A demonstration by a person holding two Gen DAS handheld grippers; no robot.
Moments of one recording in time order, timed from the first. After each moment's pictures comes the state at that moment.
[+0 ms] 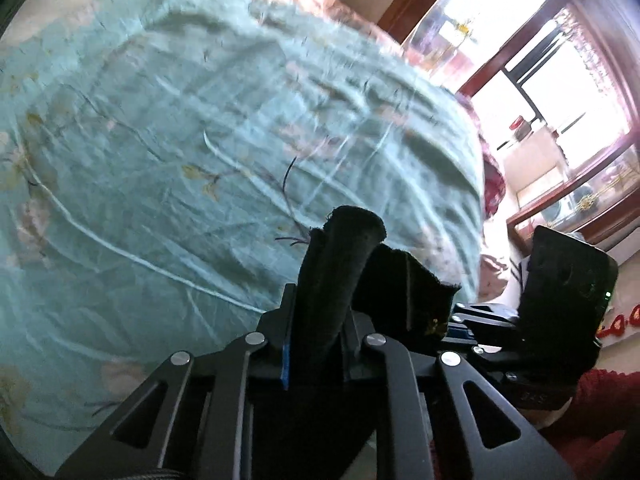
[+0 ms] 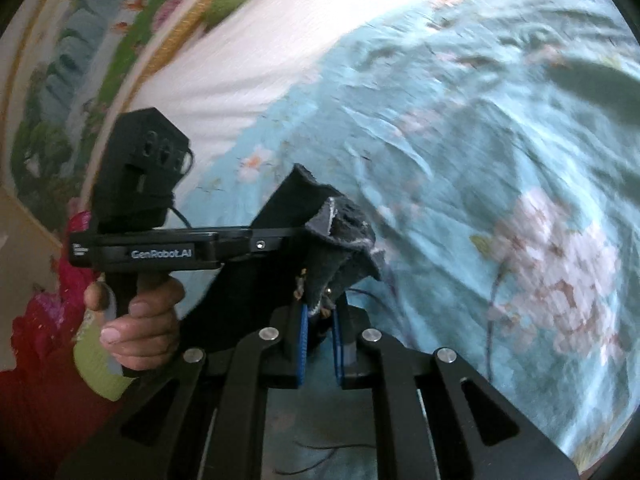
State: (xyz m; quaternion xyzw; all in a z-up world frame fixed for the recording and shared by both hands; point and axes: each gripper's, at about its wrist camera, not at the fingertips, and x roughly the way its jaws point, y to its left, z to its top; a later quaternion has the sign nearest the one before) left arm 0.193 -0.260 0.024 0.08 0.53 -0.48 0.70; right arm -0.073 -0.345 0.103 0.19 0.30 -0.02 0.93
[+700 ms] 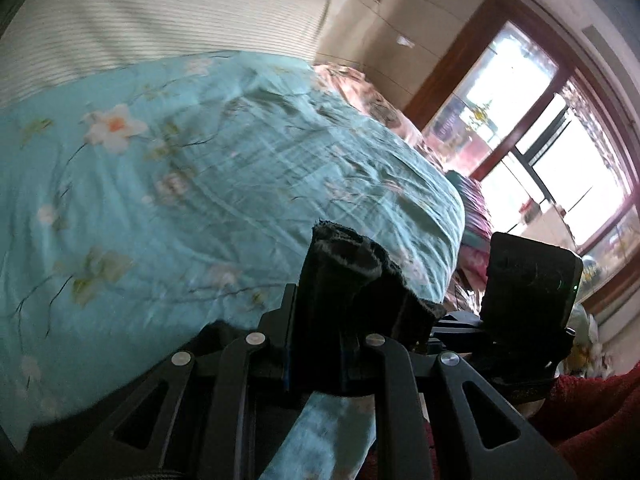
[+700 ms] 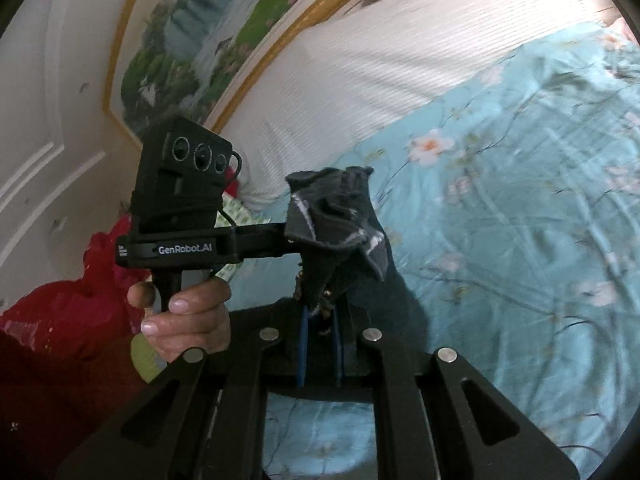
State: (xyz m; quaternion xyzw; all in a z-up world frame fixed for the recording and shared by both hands) left arm 0.134 -0.096 0.100 -0.03 0.46 -0.42 0.78; right arm -0.033 -0.231 0.120 0.14 0.33 0.20 0.91
